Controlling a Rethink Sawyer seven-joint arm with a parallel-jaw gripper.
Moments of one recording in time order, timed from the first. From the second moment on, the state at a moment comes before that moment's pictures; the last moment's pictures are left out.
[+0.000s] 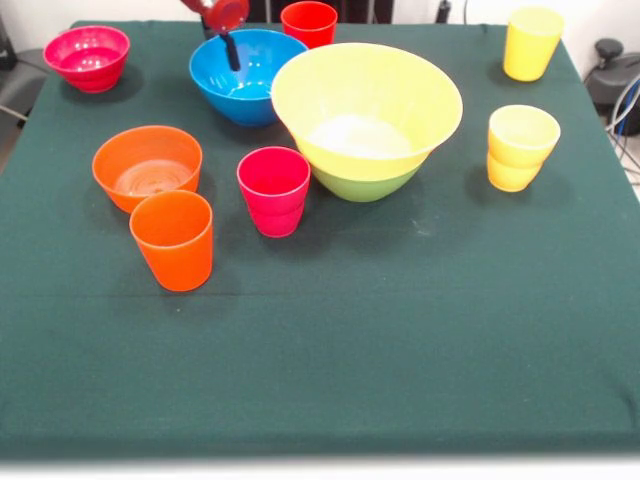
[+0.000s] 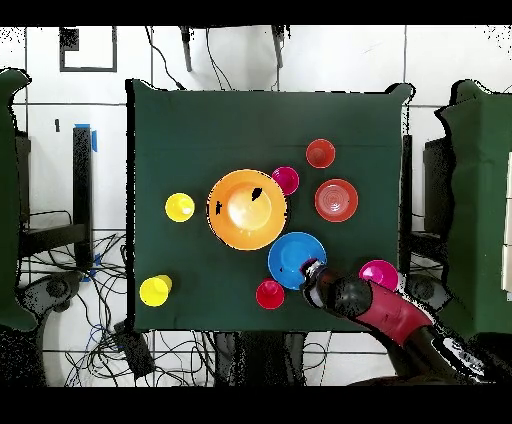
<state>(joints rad) -0.79 -0.53 0.10 2.01 -0.26 0.24 2.24</state>
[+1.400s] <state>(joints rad) -0.71 -0.57 0.09 2.01 -0.29 0.24 2.24</state>
